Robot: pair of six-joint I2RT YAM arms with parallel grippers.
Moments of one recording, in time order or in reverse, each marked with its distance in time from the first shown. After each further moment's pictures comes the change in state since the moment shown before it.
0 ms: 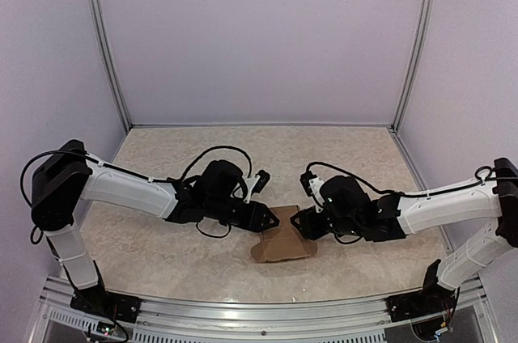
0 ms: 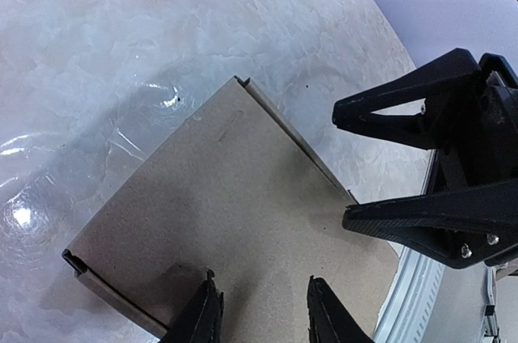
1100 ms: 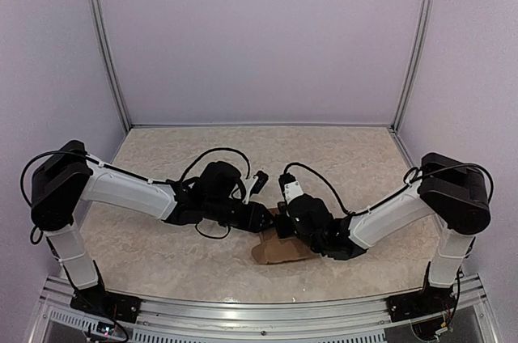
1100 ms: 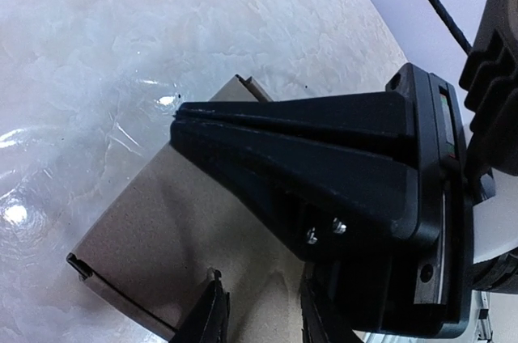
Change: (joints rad) left arm 0.005 -0.002 -0.025 0.040 0.013 -0.031; right arm 0.093 0.418 0.076 0.552 0.370 -0.105
